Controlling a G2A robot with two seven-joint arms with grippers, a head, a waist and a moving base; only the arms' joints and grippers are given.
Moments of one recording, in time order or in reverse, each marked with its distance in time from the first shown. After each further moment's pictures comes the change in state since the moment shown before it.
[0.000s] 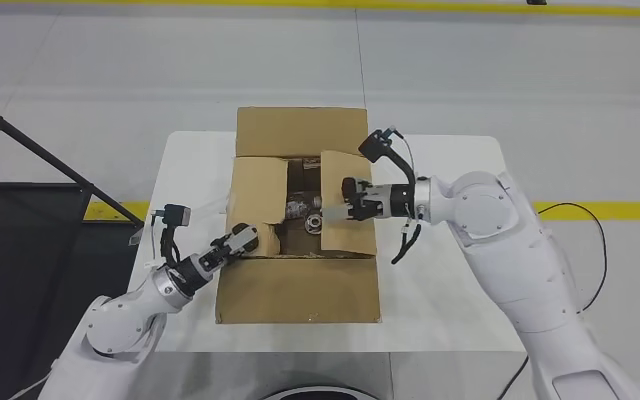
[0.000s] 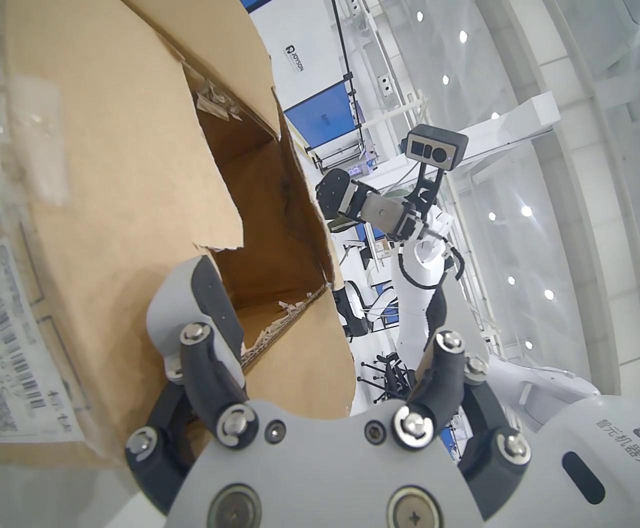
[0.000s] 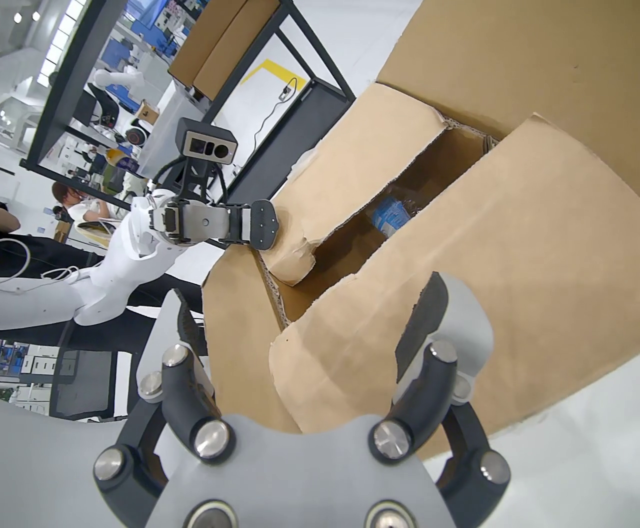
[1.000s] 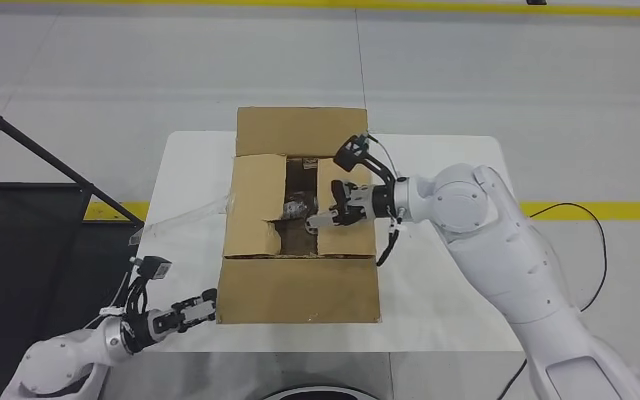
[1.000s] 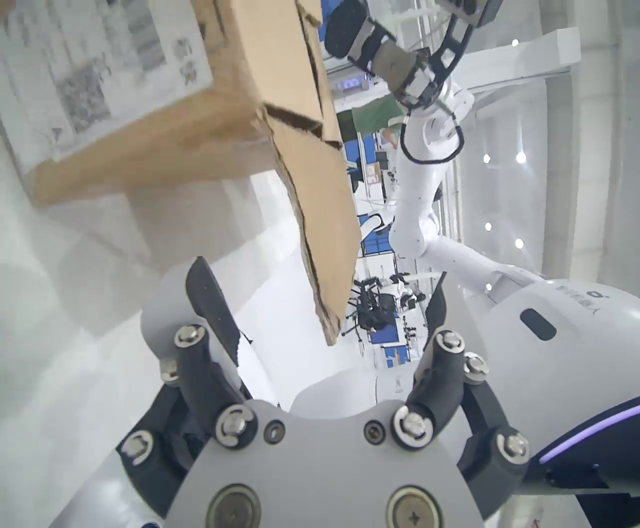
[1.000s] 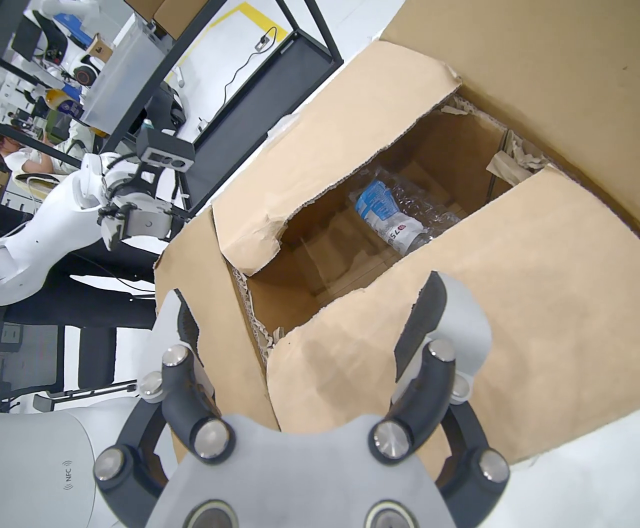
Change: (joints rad) left arm 0.225 0.045 -0.223 0.120 -0.306 -0.158 -0.585; right arm 0.064 -0.015 -0.094 0.026 -0.098 -0.045 -0.027
